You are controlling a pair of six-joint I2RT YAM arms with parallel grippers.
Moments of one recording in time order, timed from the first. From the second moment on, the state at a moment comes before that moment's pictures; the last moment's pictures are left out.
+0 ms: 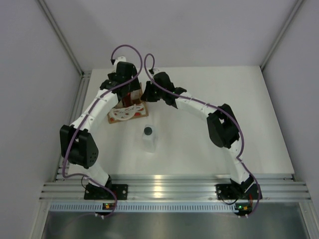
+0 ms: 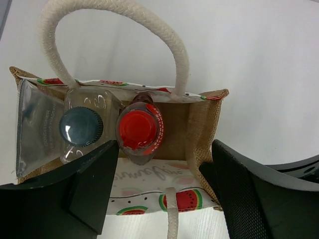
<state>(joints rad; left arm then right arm) -0.33 1.67 1.55 -0.54 -0.40 -0.44 0.72 2.22 1.87 -0.14 -0.19 0.57</state>
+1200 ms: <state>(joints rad) -0.30 1.84 1.60 -0.55 -0.42 -0.41 0.72 2.22 1.87 -0.14 -0.19 0.56</state>
